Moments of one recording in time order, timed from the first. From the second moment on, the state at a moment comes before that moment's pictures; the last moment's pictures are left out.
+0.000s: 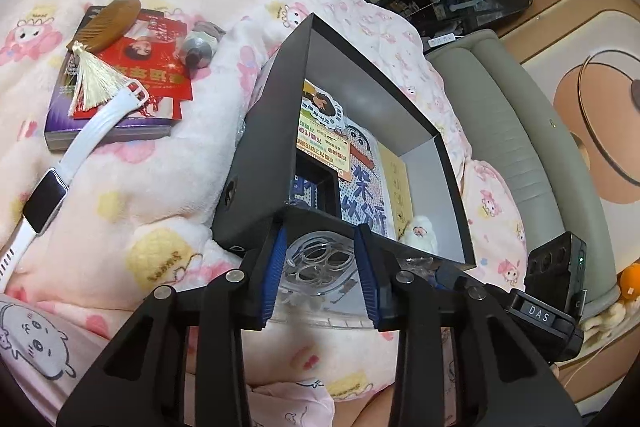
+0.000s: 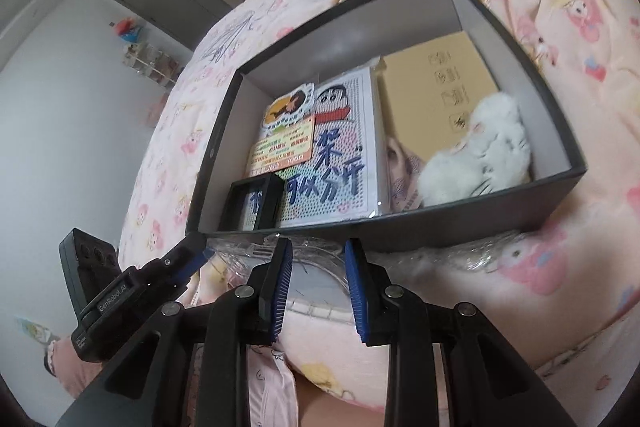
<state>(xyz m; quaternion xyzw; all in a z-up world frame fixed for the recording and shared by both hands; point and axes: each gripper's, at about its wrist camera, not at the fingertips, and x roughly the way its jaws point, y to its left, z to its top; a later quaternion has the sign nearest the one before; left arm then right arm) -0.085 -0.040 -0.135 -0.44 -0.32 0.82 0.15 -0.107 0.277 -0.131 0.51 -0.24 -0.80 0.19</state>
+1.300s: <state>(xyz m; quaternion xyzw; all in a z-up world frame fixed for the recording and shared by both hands) -0.054 -0.002 -0.137 -0.58 -0.18 0.78 0.15 -0.049 0.254 -0.145 0.58 -0.16 -0.78 0.19</state>
